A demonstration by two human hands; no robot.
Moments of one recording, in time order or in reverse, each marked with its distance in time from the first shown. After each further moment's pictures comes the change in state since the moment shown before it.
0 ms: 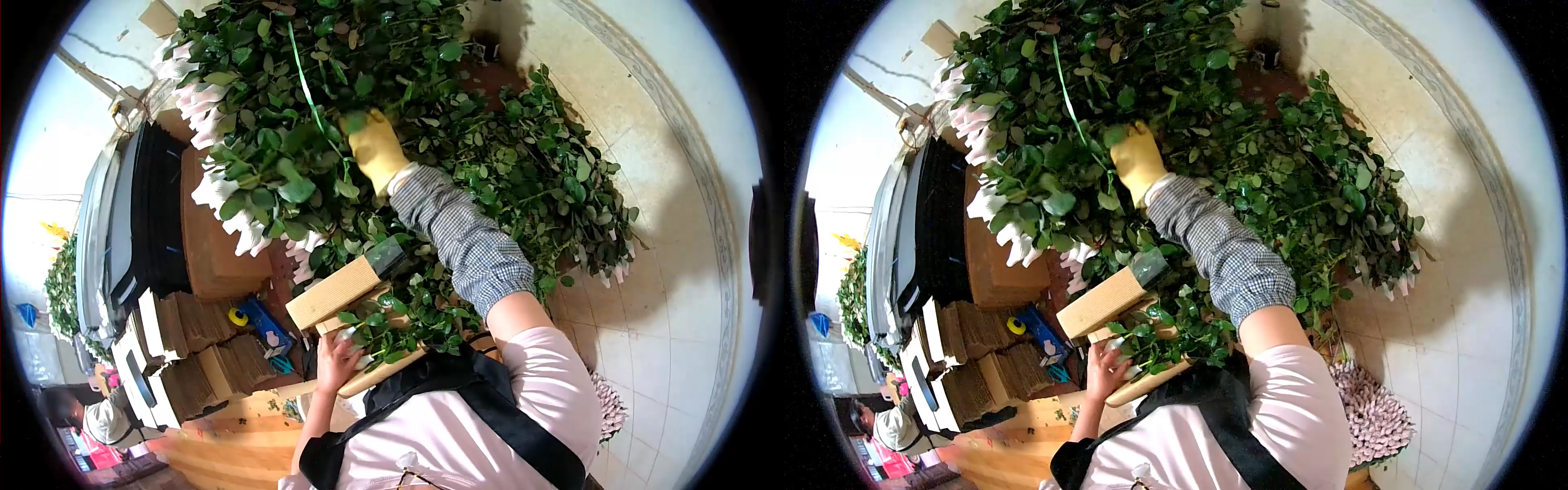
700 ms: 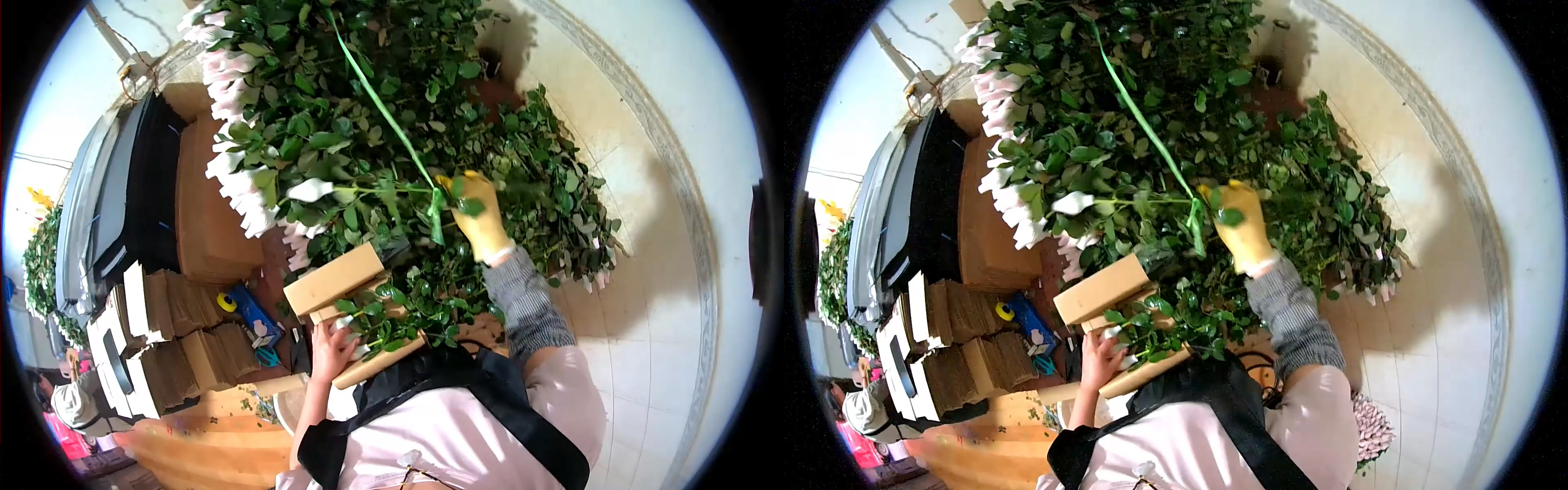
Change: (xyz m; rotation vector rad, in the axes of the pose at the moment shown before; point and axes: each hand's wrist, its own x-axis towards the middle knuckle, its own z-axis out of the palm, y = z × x) left_hand -0.005 -0.009 0.011 -0.034 0.058 -0.003; right_hand -0.166 0.052 -0.126 0.496 0.049 0.092
